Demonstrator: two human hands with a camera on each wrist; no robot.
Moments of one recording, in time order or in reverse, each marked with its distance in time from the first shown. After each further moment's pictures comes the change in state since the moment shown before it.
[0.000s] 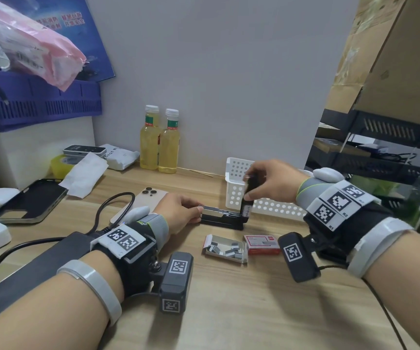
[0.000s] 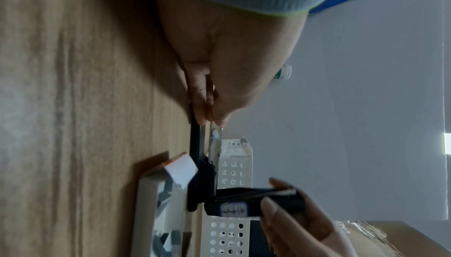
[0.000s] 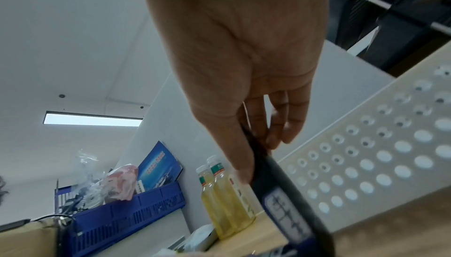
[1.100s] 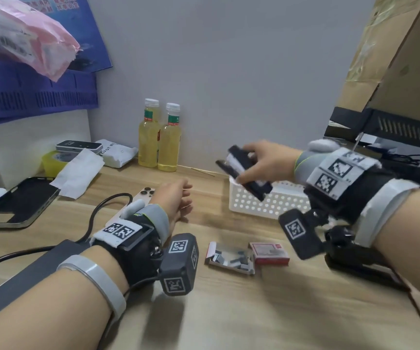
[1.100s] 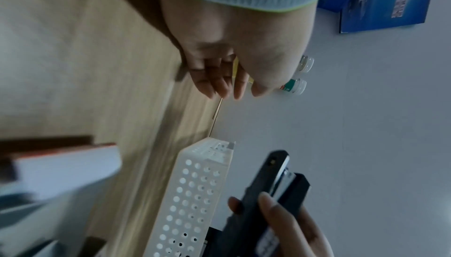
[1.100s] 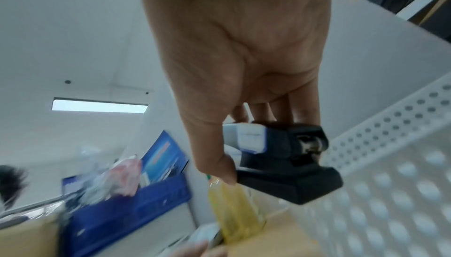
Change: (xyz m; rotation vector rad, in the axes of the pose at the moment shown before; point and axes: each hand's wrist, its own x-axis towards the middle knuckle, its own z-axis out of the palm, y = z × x) left_hand 0.028 0.024 -0.002 -0.505 0.177 -0.196; right_hand 0.045 -0.030 -0.017 -0.036 -0.108 -0.010
